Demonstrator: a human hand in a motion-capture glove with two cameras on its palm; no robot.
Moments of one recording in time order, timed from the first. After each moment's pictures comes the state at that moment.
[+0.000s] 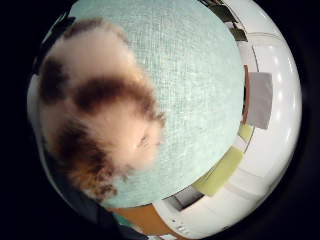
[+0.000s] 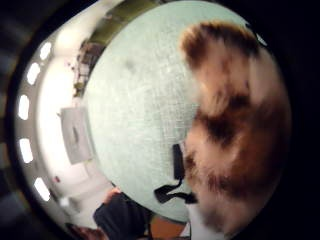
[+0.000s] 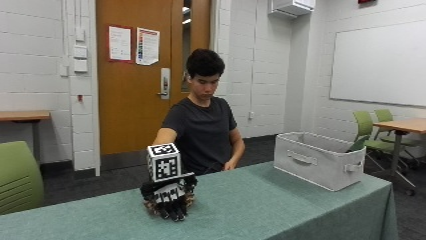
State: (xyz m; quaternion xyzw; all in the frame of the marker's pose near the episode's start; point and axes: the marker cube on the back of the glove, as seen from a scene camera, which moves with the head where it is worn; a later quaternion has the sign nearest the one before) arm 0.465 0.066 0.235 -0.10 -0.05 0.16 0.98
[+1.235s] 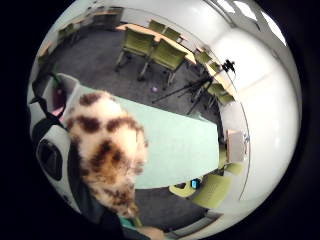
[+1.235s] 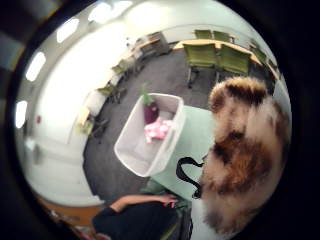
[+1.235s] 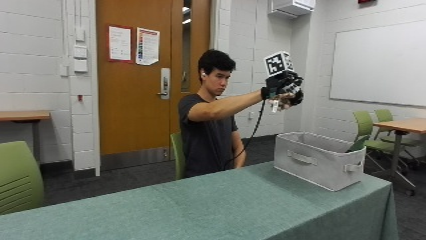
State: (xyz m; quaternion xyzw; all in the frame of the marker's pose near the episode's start) arm -0.024 -0.043 -0.097 0.14 -0.07 -0.22 0.96
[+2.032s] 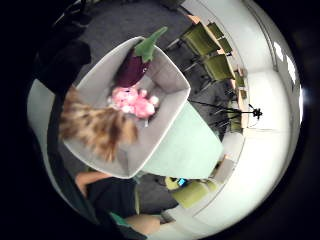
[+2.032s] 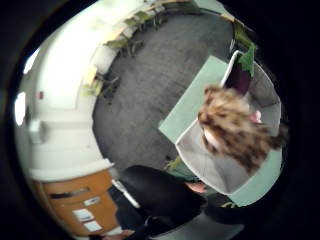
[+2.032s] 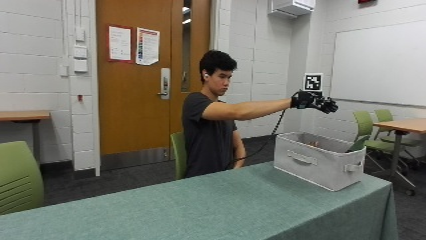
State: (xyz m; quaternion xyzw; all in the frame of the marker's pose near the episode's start) arm -0.174 -0.097 -0.024 -0.03 -0.04 -0.26 0.96
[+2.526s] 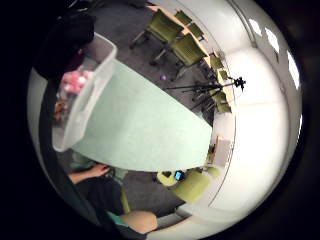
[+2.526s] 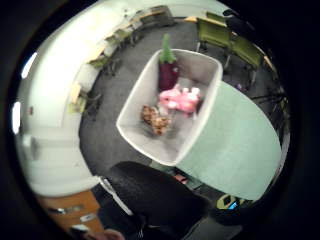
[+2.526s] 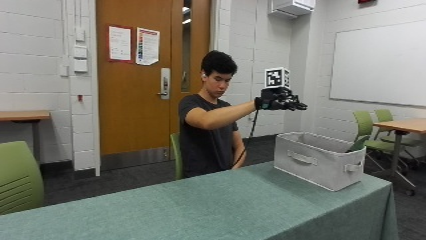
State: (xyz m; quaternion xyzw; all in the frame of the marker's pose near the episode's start) arm -0.048 -0.021 -0.037 0.04 0.07 -0.13 0.99
